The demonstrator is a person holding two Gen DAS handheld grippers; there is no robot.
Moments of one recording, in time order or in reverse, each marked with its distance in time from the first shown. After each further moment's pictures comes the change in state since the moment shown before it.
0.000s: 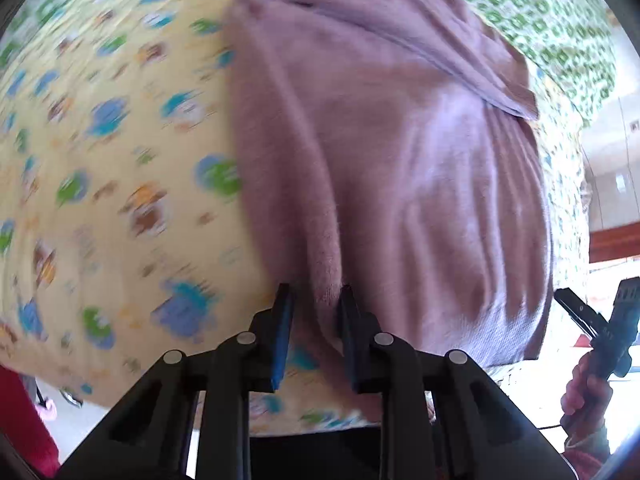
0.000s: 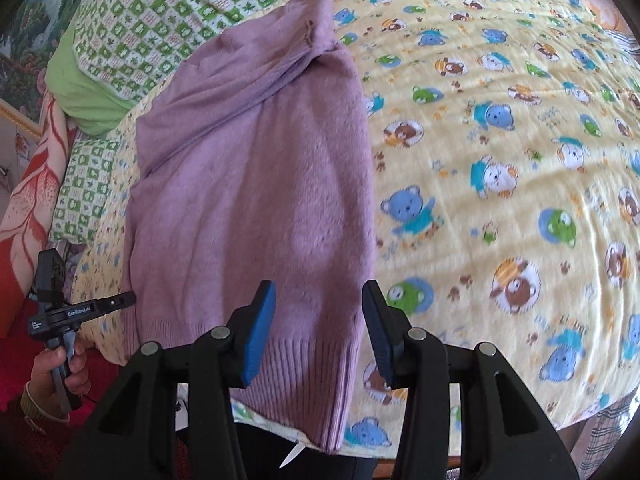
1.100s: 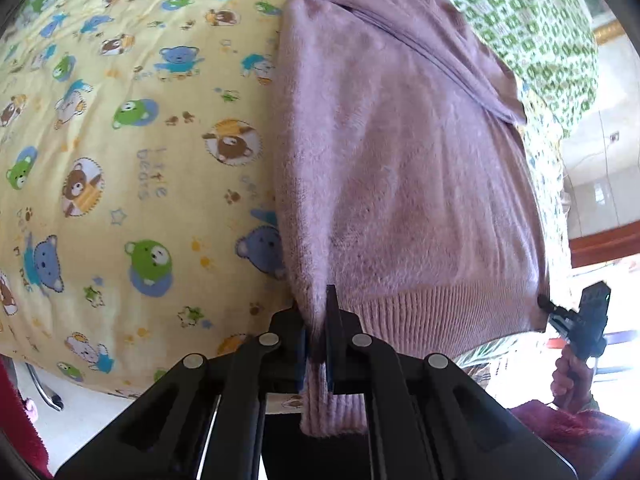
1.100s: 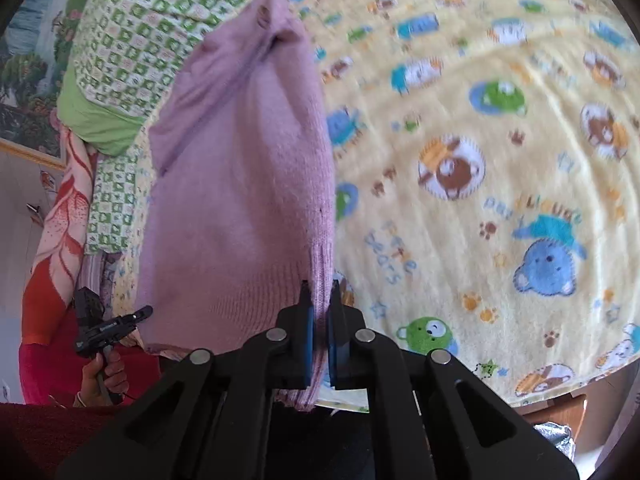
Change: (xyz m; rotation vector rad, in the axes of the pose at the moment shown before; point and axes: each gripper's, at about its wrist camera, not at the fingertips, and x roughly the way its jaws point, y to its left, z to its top) left arm -0.012 0.054 -0.044 0.005 -0.055 -0.096; right arm 0.002 -0.058 -0.060 0.159 0.047 0.161
